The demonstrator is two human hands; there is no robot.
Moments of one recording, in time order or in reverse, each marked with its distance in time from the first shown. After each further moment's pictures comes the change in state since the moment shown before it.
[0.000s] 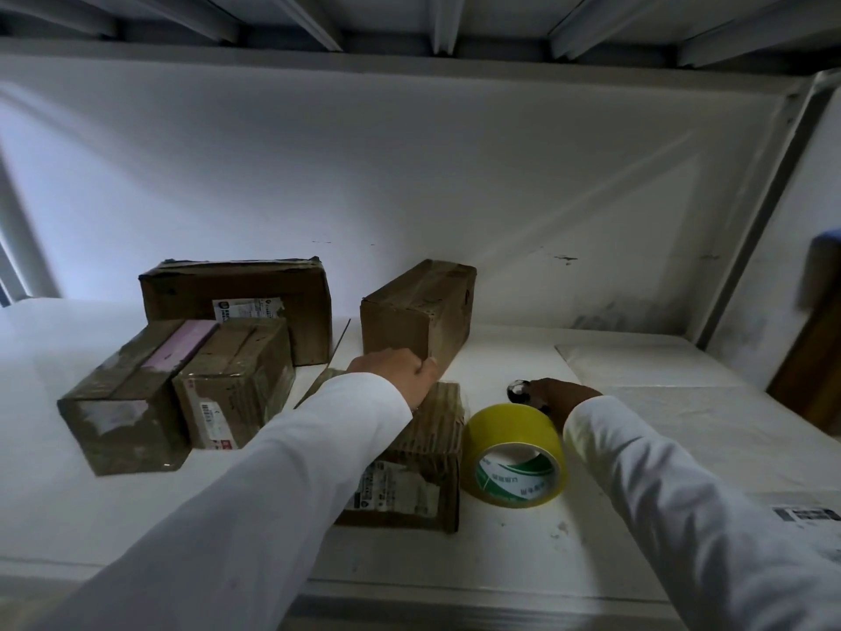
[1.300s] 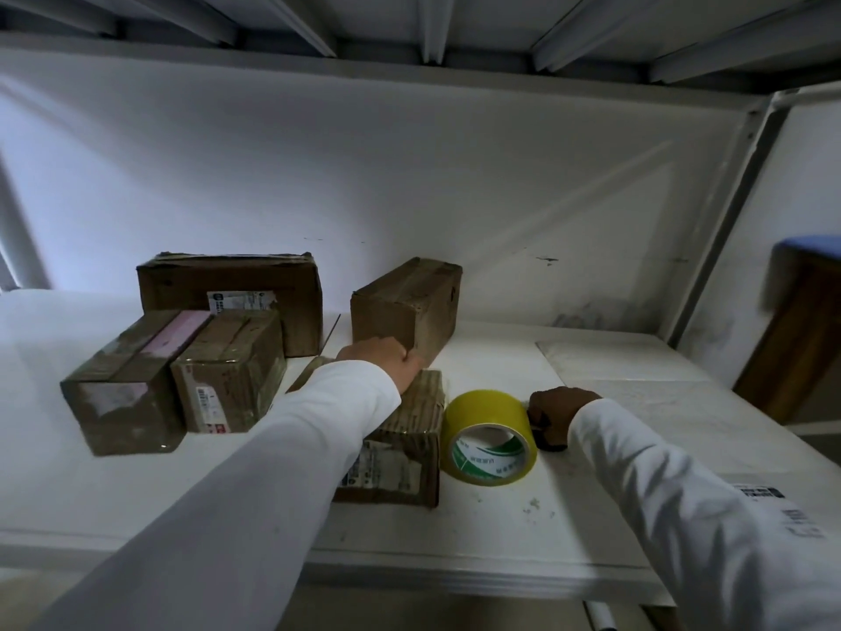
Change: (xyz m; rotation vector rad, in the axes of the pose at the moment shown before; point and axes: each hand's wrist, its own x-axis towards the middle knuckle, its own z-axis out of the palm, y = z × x) left_hand -0.008 0.007 -0.002 0.050 0.062 -0.066; right_hand -0.037 0.018 0.004 -0.407 -0.014 -0.048
